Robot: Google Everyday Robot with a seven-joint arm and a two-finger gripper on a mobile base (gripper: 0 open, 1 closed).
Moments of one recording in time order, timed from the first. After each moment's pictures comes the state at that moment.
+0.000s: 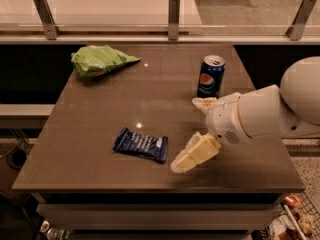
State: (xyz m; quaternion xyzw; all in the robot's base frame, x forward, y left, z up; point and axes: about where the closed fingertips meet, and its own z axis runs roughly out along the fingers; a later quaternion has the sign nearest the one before) arm 0.455 -0.060 0.851 -0.53 0.74 0.20 0.37
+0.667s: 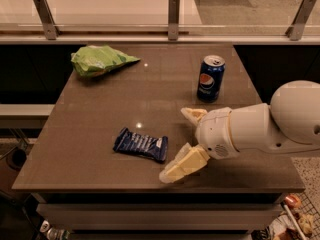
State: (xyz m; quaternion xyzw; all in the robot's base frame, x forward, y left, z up) arm 0.444 -0.032 0.832 -0.52 0.72 0.25 0.39
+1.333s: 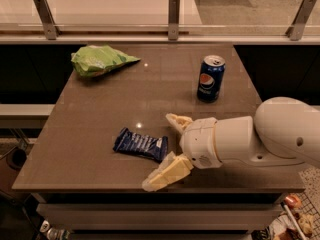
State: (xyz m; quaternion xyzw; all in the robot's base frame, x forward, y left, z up) arm 0.431 0.003 0.825 -0.52 0.69 0.28 0.42
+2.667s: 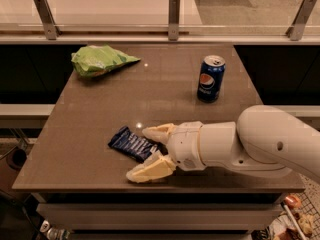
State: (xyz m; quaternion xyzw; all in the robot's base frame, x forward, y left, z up) arm 0.436 0.035 0.817 -0.51 0.68 0.29 0.44
